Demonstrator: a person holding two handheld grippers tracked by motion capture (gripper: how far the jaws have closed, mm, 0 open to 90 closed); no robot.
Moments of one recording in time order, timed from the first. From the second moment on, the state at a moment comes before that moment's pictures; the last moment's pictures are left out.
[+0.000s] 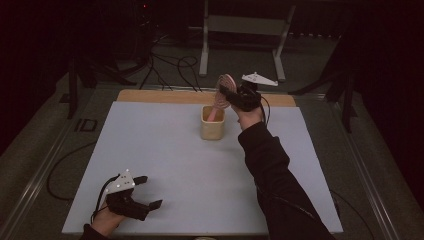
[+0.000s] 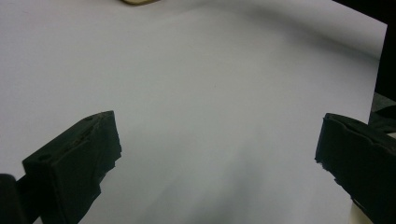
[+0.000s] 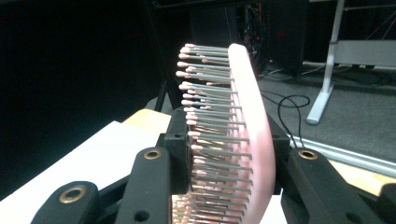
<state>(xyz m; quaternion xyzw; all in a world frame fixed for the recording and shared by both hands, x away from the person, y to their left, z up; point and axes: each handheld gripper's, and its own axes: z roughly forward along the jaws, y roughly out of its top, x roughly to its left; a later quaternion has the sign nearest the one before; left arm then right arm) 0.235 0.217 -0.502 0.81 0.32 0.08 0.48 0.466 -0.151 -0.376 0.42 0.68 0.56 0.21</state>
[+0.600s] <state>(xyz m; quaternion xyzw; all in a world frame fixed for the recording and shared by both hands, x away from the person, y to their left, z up) 0.235 0.218 -0.502 0.81 0.32 0.08 0.48 0.470 -0.147 -0.408 0.44 0.68 0.55 0.18</state>
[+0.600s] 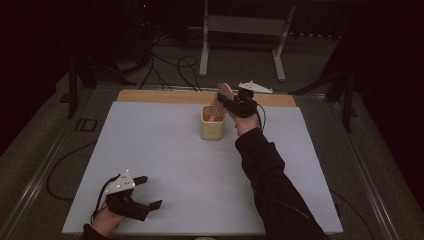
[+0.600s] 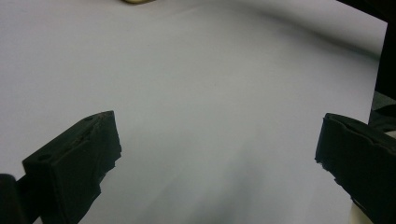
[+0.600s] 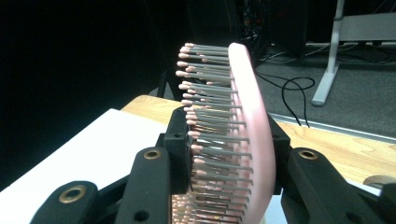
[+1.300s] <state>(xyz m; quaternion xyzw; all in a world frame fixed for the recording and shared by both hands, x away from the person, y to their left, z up) 0.235 0.217 -0.503 0.81 0.32 0.08 0.48 0.475 -0.160 -0.415 0.45 0.70 0.53 0.16</state>
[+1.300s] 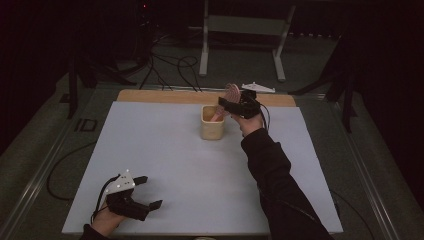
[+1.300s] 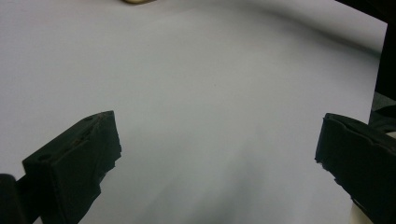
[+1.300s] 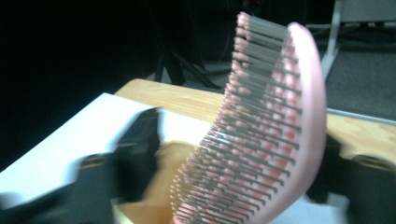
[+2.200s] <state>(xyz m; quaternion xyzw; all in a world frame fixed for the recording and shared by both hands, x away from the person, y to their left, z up) 0.236 0.216 -0.503 0.81 0.32 0.08 0.48 0.469 -0.170 -0.411 0.44 0.72 0.51 0.16</state>
